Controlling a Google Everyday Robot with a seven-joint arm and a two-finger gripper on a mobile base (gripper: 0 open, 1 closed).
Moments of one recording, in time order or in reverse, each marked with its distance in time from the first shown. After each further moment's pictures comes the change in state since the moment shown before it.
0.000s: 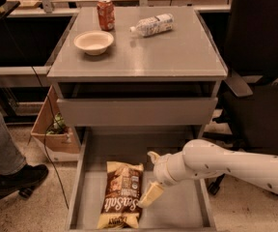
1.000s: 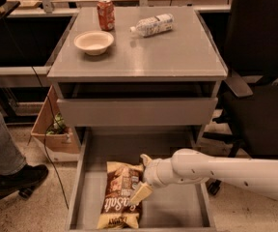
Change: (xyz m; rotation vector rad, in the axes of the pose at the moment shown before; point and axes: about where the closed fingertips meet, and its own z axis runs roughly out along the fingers) arm 0.011 -0.019 0.072 0.033 -0.075 0.041
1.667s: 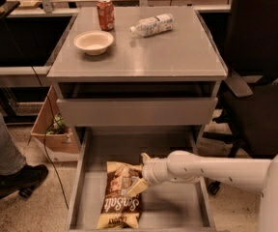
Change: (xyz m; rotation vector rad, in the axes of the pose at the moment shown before) arm 0.024 -0.038 0.051 0.057 -0.027 0.089
